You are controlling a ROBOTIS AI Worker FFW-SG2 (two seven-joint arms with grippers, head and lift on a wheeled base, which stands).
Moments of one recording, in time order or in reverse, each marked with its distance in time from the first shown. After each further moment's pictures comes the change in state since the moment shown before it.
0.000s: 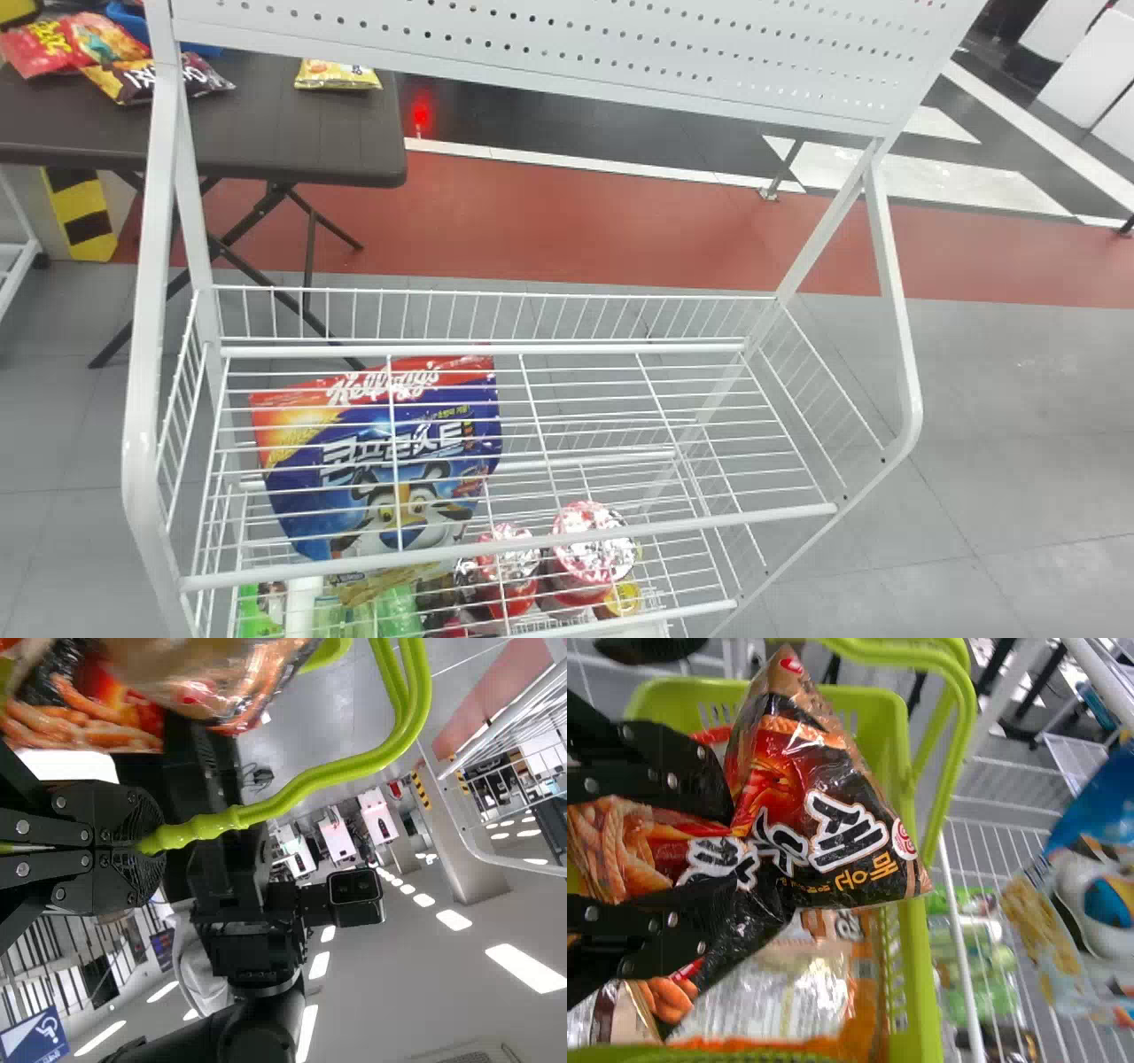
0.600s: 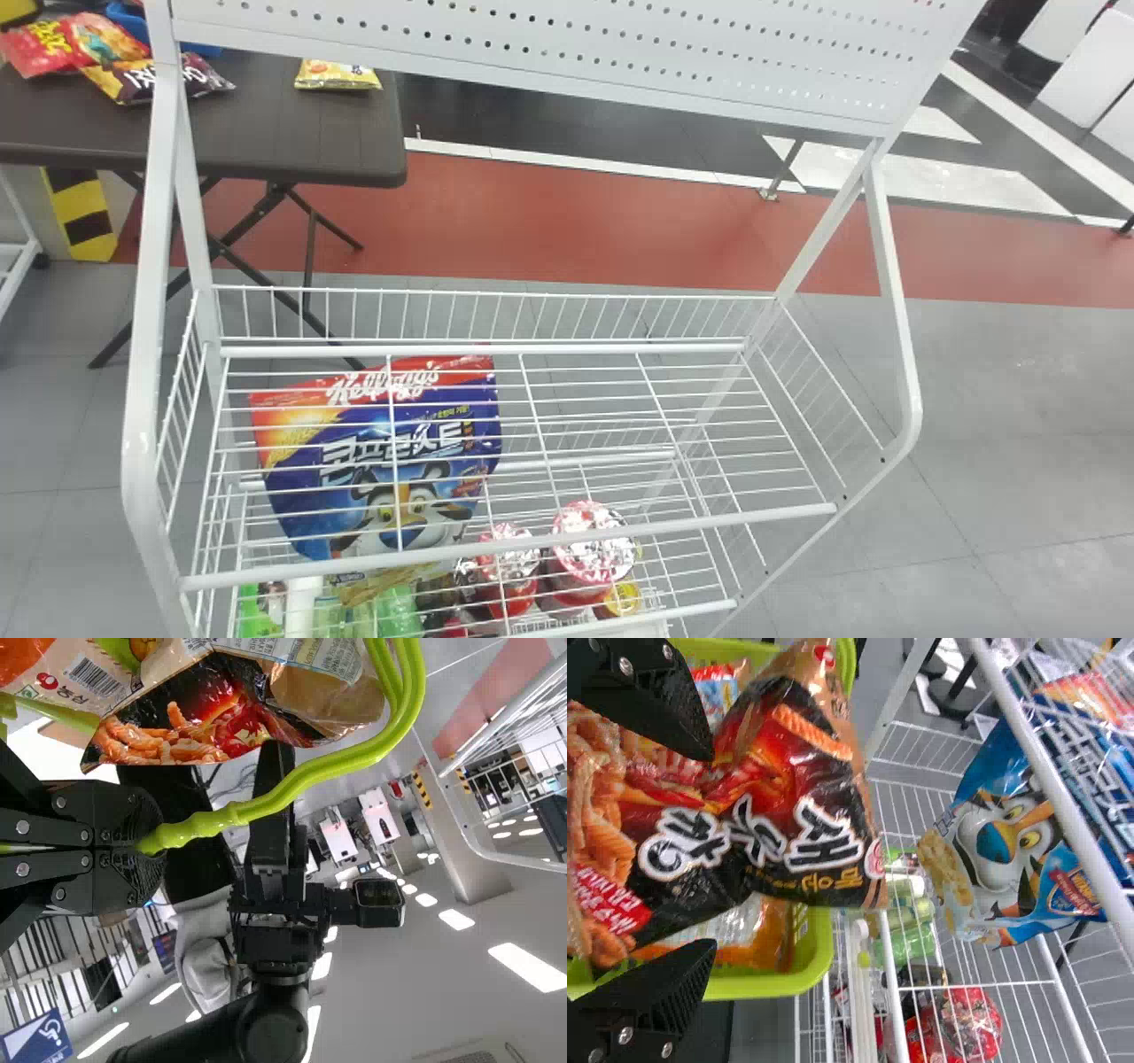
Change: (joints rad) left arm 0.006 0.001 0.000 -0.014 -0.007 0.002 0.001; right arm -0.008 0.014 -0.108 -0.024 -0.086 -0.034 0.051
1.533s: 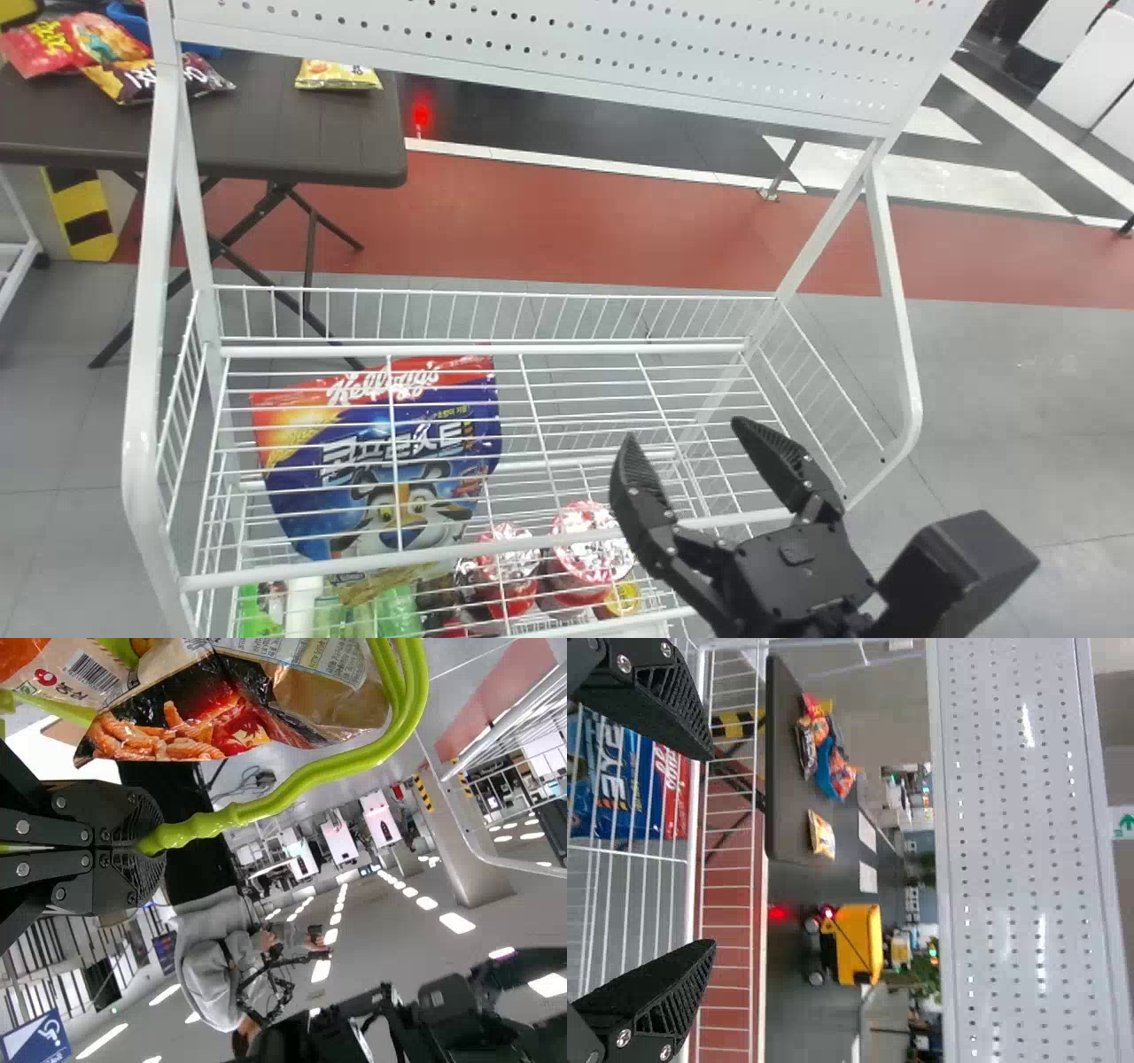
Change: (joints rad) left arm -0.001 -0.005 0.000 0.006 -0.007 0.004 0.002; right arm 0.115 0.032 0.172 -0.231 0.181 -0.961 -0.463
